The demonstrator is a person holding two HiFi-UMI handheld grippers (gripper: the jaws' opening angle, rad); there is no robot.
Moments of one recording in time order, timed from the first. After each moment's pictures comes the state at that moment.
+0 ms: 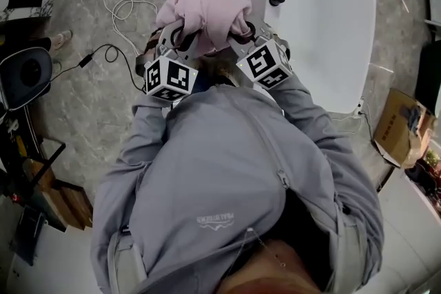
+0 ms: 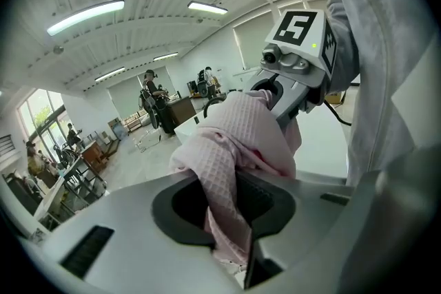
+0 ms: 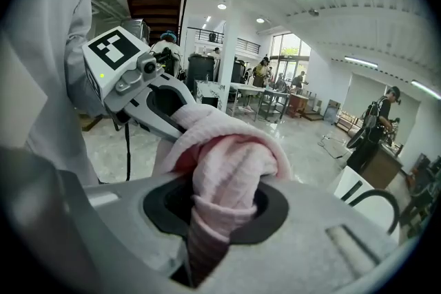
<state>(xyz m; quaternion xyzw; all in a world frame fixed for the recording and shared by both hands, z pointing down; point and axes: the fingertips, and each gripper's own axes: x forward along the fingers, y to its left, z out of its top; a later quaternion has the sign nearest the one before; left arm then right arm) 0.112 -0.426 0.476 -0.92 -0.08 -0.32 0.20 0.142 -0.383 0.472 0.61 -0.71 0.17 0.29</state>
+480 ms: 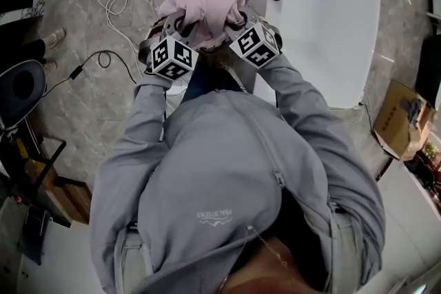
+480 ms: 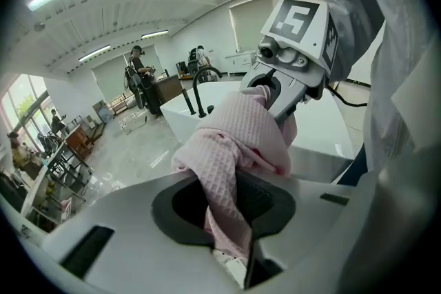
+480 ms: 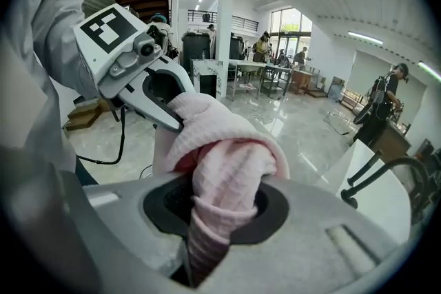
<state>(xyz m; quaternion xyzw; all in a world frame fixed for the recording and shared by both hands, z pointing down) 0.136 -0.448 0.586 -0.89 -0.12 -0.39 0.18 0.170 -0.402 0.589 0.59 -0.70 0.25 0.32</state>
